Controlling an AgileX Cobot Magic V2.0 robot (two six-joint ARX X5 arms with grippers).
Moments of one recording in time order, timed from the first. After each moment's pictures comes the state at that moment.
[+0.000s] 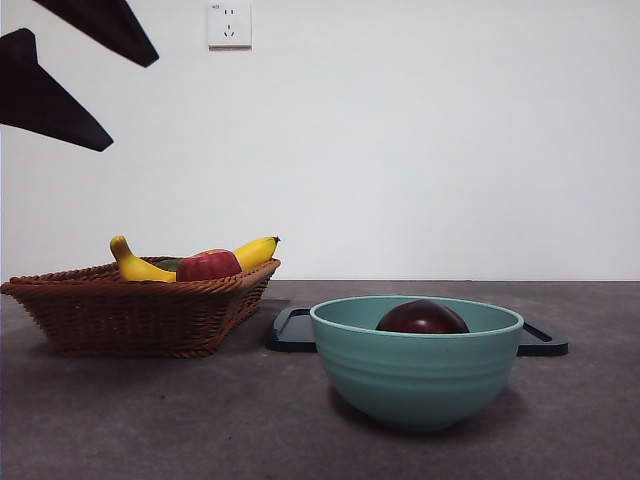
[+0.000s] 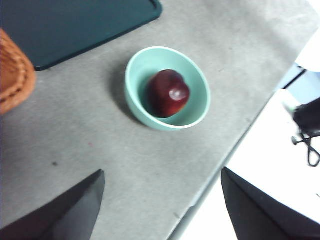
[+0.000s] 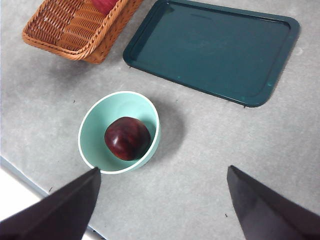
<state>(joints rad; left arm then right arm) -0.55 0.89 0.77 -0.64 0.50 -0.07 0.14 0.70 0.88 -0.97 -0.47 -0.02</state>
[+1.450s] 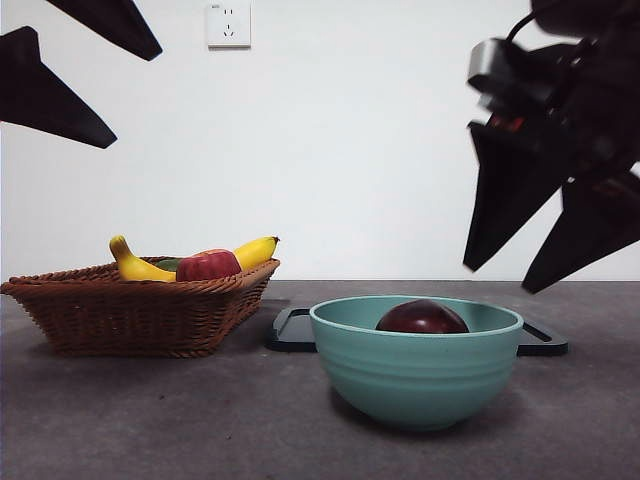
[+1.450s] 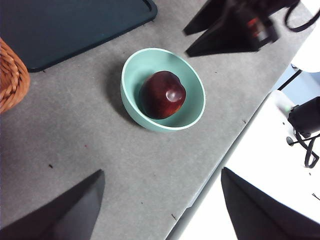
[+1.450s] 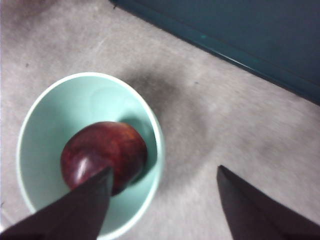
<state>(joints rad) -0.55 0.89 0.77 -0.64 0.50 -0.07 0.44 1.31 0.83 -0.56 -0.33 0.10</state>
